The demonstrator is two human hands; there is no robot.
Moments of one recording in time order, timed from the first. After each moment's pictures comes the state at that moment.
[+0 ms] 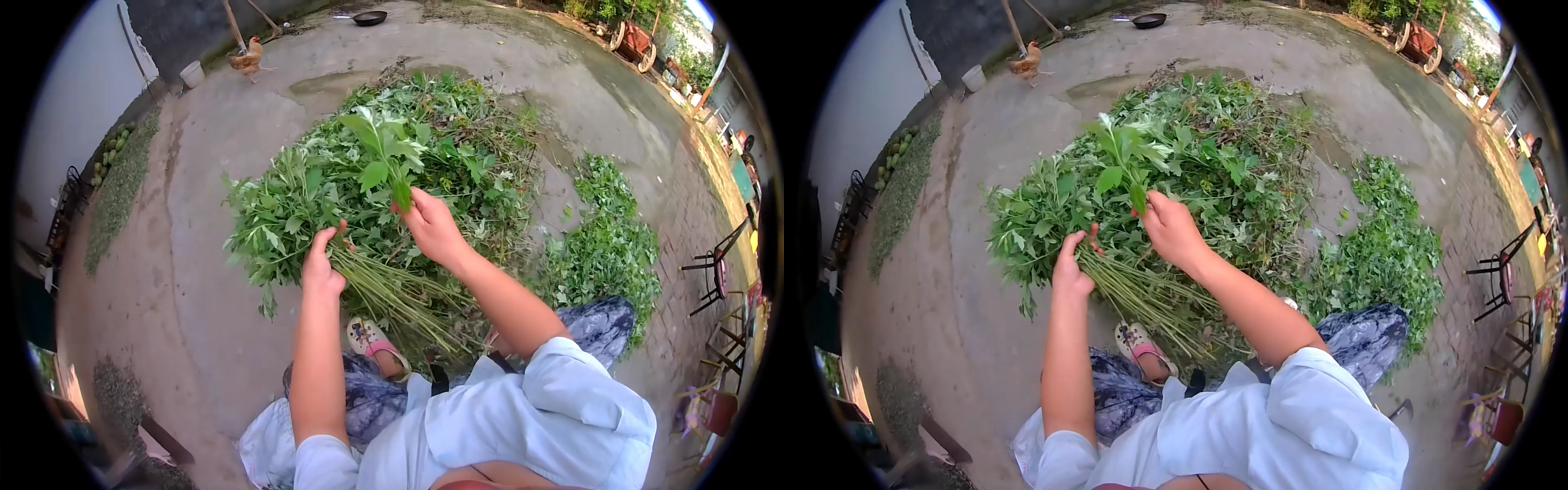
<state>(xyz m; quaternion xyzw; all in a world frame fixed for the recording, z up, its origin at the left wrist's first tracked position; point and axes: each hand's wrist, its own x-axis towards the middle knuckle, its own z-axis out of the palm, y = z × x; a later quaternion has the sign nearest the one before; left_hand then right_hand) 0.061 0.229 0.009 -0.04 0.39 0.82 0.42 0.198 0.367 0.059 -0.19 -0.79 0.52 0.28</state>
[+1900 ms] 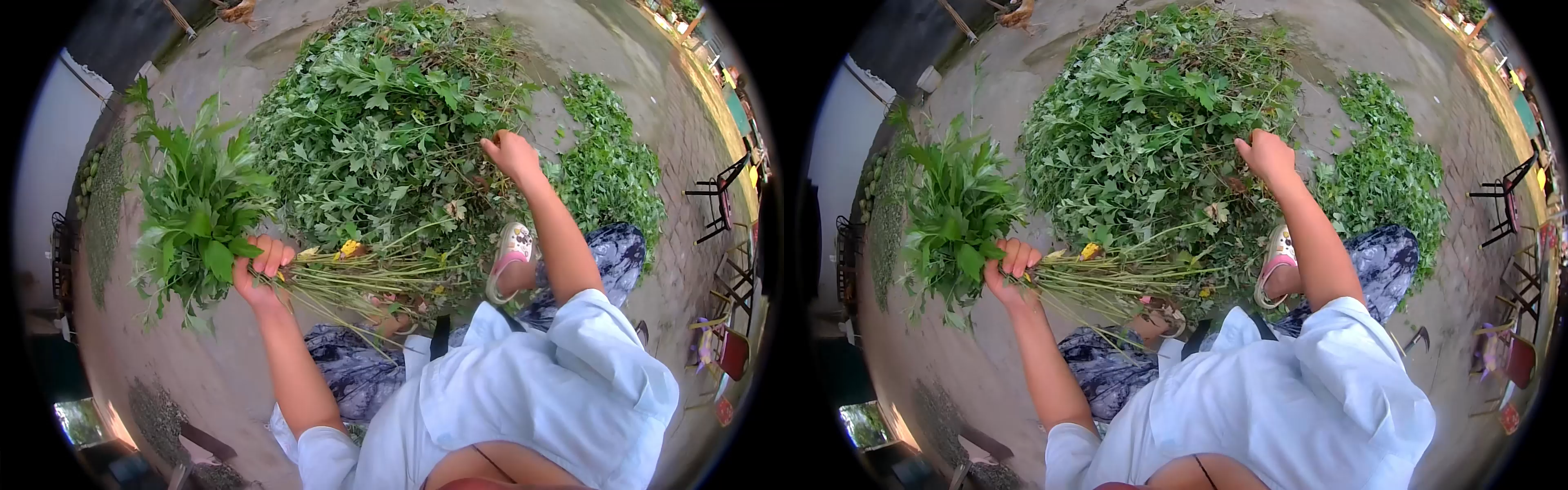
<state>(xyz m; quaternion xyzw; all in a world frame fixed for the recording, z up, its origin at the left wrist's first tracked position) 0.063 0.166 0.015 0.20 0.16 0.84 0.48 0.315 0.491 -0.042 -0.54 -0.78 0.26 0.16</state>
